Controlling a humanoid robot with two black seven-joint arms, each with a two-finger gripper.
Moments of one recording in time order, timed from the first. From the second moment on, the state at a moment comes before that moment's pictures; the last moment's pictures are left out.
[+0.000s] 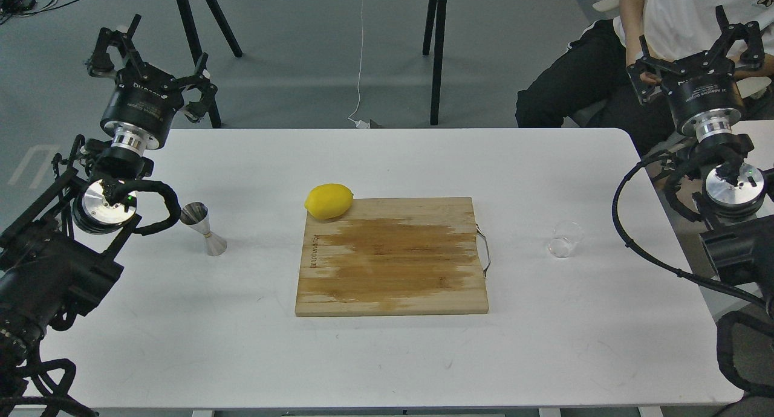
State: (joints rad) left arm -0.63 0.34 -1.08 -0.86 0.01 -0.35 -0.30; right arm 0.76 -0.31 1.22 0.55 0.10 0.49 0.16
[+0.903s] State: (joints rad) left arm -0.22 0.79 -1.03 -1.35 0.41 -0.34 -0.34; right arm 0.67 -0.33 1.23 0.69 0.11 0.49 0.16
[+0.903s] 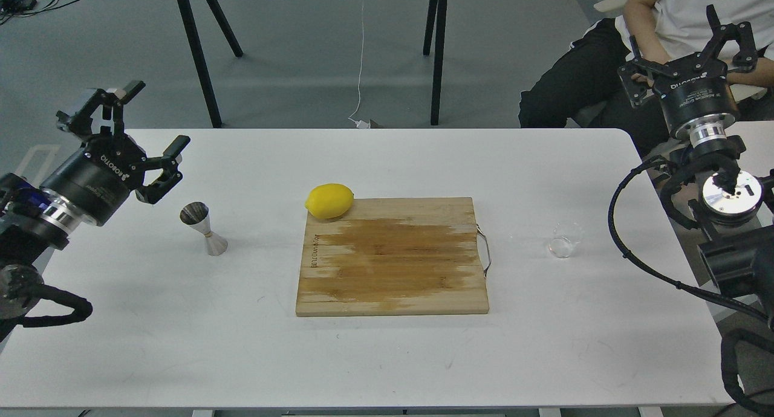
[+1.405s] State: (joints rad) left arm -0.11 0.87 -0.91 -1.33 1.44 0.14 -0.43; right arm 0.63 -0.33 1.23 0.75 0.11 0.49 0.16
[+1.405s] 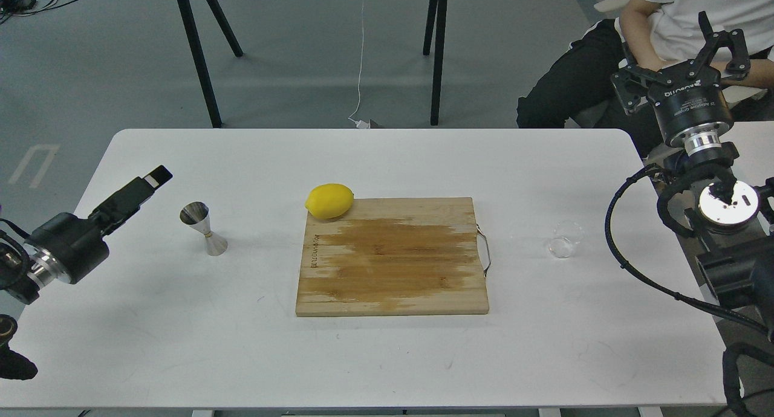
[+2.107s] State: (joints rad) left arm -0.26 0.58 -0.68 -0.86 2.02 0.49 -0.32; right arm 0.62 -0.34 1.23 0.75 0.11 0.45 0.16
